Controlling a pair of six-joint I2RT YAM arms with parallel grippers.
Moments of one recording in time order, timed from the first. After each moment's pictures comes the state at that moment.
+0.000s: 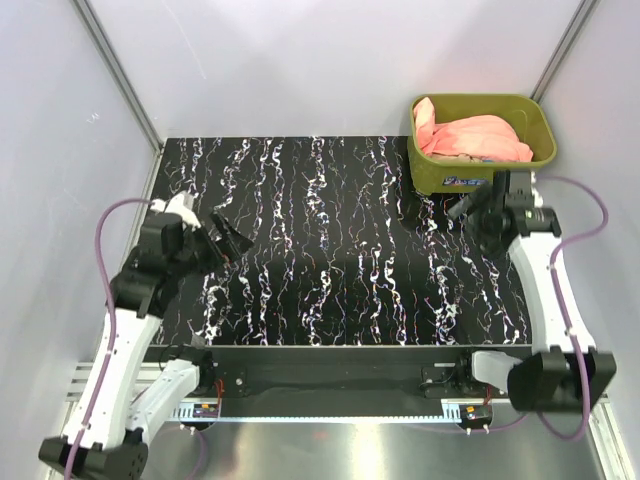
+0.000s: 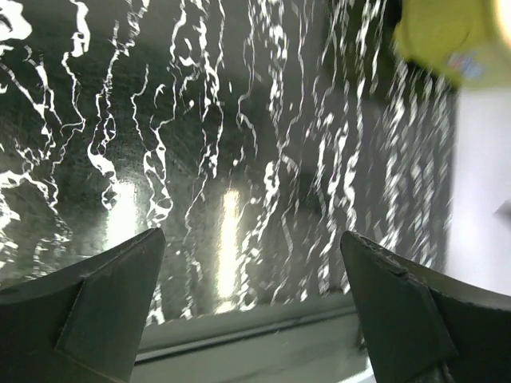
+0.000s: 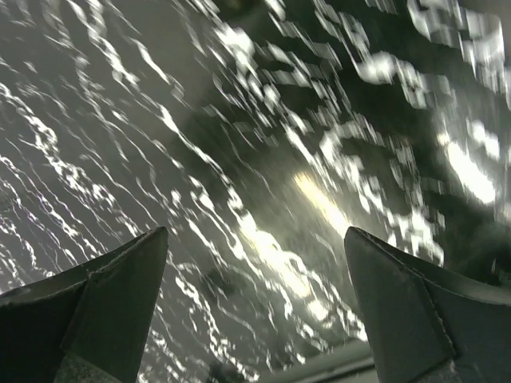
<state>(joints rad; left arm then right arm) -0.19 0.75 0.94 -0.81 0.19 -0.67 -0.03 1.16 1.15 -0.93 0.06 0.85</state>
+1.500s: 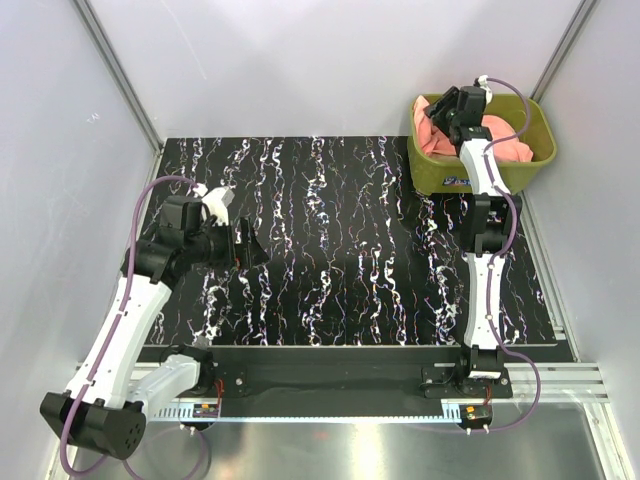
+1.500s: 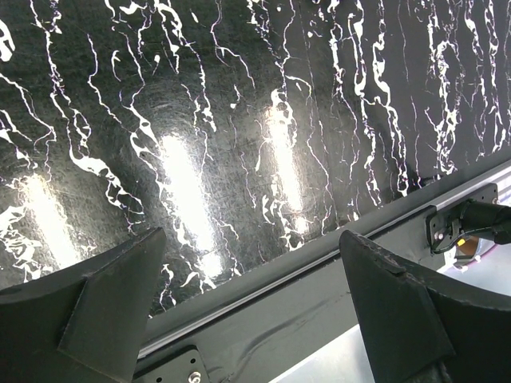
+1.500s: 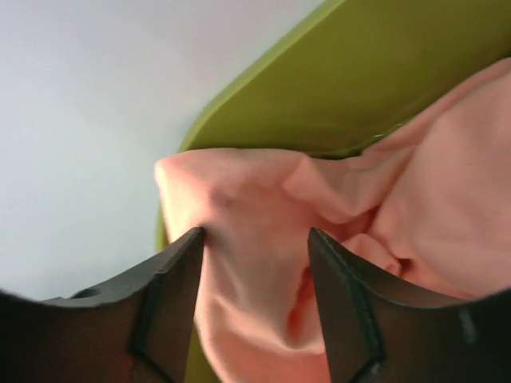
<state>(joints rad) -0.24 0.97 1.05 -0.89 0.38 -0.29 -0.03 2.59 2.48 -0.24 -0.08 0.71</state>
